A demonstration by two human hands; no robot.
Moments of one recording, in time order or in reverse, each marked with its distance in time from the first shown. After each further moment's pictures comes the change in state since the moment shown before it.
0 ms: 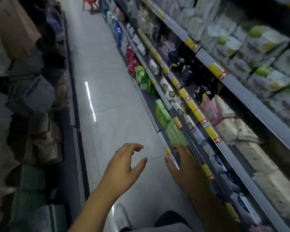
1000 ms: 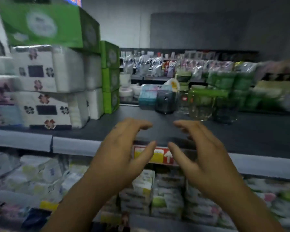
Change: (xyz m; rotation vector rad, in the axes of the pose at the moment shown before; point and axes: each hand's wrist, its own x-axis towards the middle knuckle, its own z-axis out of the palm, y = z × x) left_hand 0.426 0.439 -0.012 -0.165 -0.226 1.395; right_hand 0.180 -0.080 -0.382 -0.364 1.067 0.196
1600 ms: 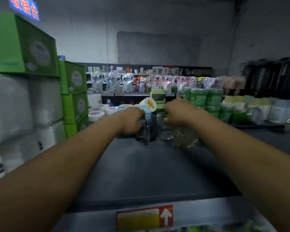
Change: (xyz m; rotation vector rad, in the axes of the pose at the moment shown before) left_hand 0.265 -0.102 0.093 0.337 -0.579 0.148; right_hand 0.248 0.097 -0.011 -0.832 -0.361 0.205
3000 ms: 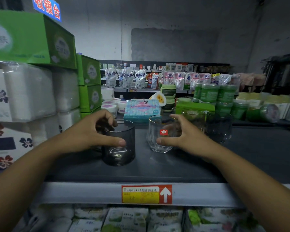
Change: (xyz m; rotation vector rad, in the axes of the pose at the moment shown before) left_hand -0.169 -0.016 -0.012 -0.779 0.241 -0.133; right_hand -0.106 -0.024 0.044 1.102 0.006 -0.058
